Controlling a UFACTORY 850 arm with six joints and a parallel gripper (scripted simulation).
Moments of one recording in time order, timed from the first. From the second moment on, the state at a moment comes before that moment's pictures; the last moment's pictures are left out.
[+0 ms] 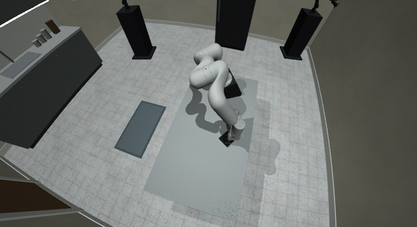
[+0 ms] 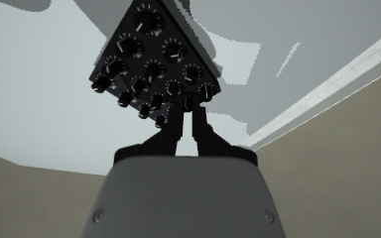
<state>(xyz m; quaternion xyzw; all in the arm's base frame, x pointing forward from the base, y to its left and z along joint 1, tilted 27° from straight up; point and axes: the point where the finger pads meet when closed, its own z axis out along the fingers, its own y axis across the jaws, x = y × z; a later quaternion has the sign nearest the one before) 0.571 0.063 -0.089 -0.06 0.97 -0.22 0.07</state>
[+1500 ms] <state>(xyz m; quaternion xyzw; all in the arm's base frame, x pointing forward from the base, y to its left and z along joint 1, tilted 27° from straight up) 0.571 0.063 -0.089 -0.40 0.89 -0.23 -0.01</state>
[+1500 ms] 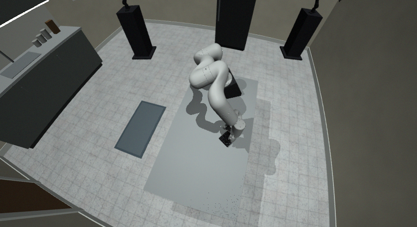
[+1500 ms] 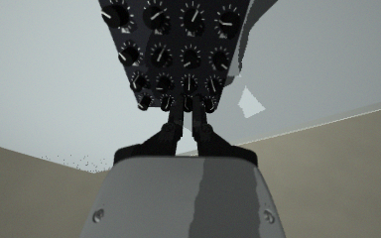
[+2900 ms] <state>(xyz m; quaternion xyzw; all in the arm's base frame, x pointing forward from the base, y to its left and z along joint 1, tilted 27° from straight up) 0.571 0.063 -0.089 -0.41 0.88 -0.23 -0.02</state>
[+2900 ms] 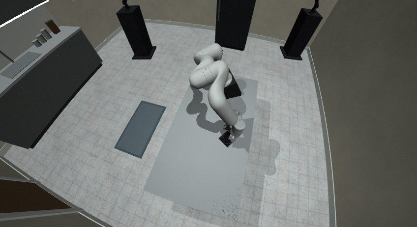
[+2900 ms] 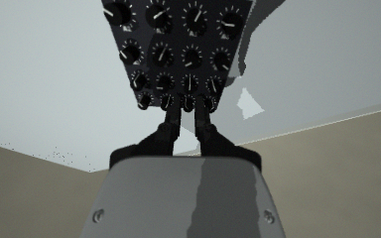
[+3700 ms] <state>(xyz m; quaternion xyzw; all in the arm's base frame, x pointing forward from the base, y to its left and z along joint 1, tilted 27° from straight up) 0.566 0.077 -0.060 -0.41 0.88 -0.23 -0.02</state>
